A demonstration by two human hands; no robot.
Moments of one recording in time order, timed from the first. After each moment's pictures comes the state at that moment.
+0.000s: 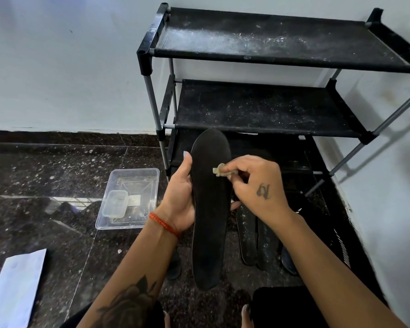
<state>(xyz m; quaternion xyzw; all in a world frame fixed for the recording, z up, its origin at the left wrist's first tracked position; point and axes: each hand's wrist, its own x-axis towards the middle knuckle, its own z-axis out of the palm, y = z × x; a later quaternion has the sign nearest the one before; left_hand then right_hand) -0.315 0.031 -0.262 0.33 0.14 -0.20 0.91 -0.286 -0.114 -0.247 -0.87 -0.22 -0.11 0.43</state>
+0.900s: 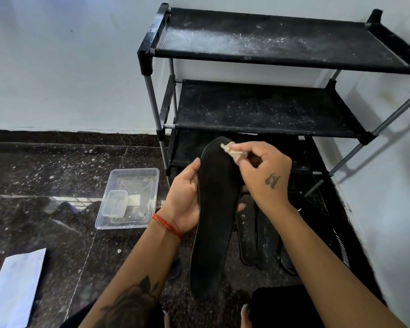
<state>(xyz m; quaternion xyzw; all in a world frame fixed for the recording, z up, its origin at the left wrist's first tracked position) -0.316 0.026 -0.265 0.31 0.12 -0.22 0.92 -0.275 -0.109 -0.241 -0.84 -0.14 -0.21 0.49</state>
